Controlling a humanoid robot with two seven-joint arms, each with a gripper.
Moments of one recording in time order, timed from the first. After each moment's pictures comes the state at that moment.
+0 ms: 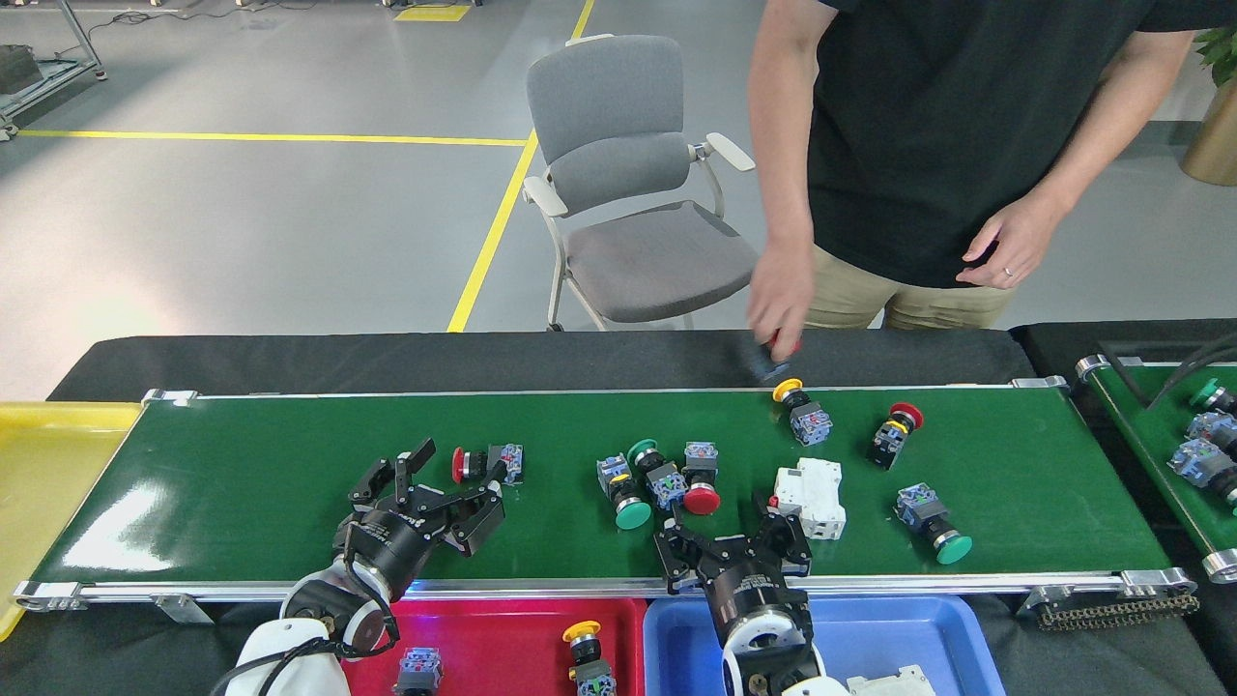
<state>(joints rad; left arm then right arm) -0.35 0.05 -0.03 -1.09 -1.50 -0.43 -0.03 -0.31 0.15 0.40 -1.14 1.39 0.28 0.09</state>
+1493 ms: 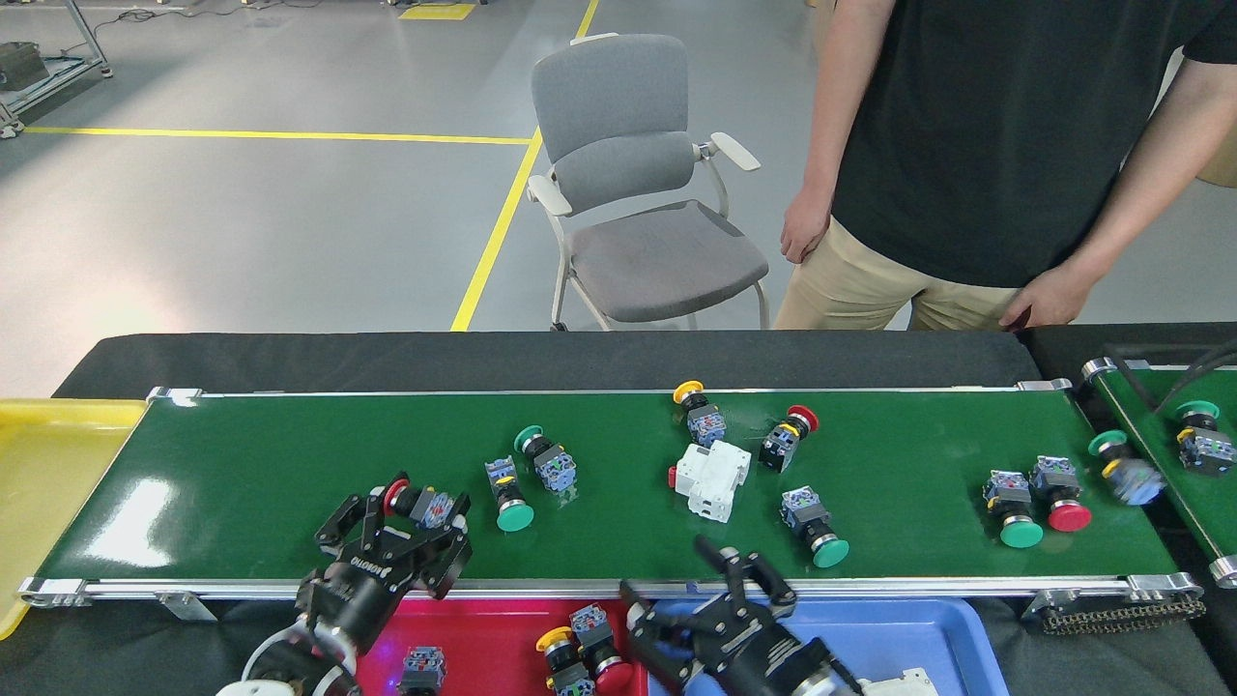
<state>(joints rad) -0.03 0.17 -0.03 -1.45 -1.49 -0.50 0.16 0.01 0.08 0.15 -1.68 1.31 -0.25 0.18</state>
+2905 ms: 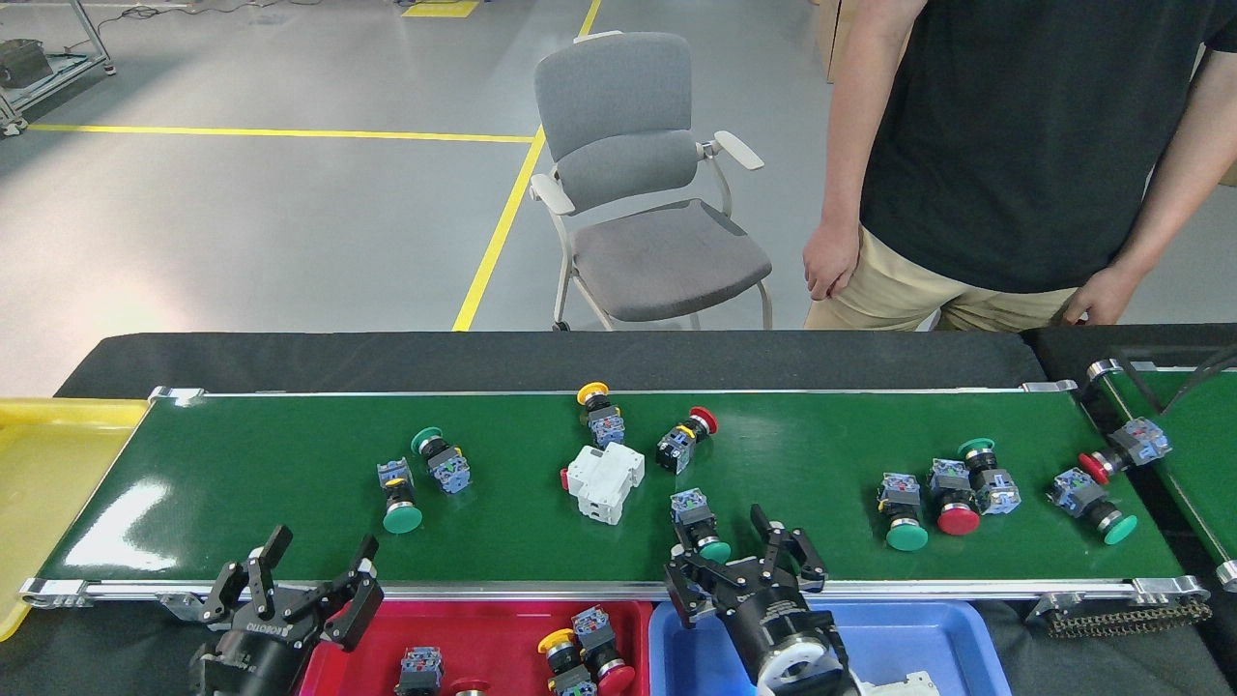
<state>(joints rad) -0.03 0.04 0.27 -1.43 -1.51 -0.43 0.00 -0.18 0.07 0.41 -1.37 1.36 0.10 0.15</state>
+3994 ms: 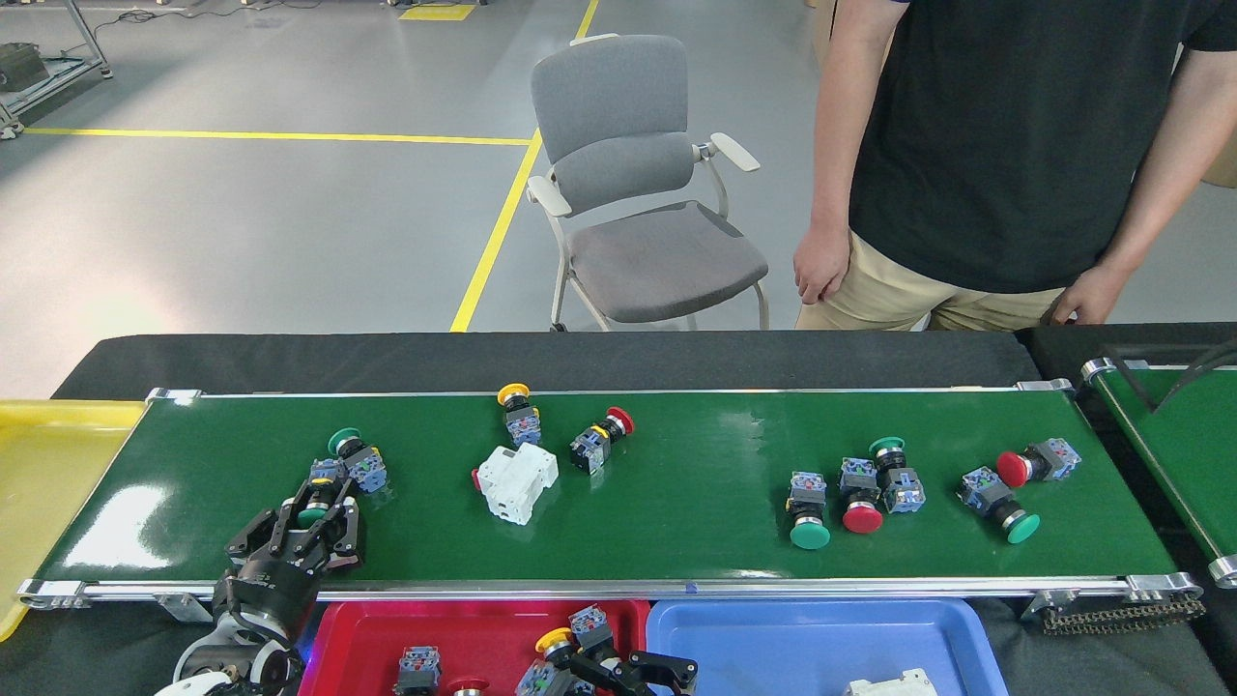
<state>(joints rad) -0.16 0.08 0.24 -1.20 -1.54 -0.45 -0.01 0.08 0.02 0.46 -1.63 1.23 -0.58 0.21</state>
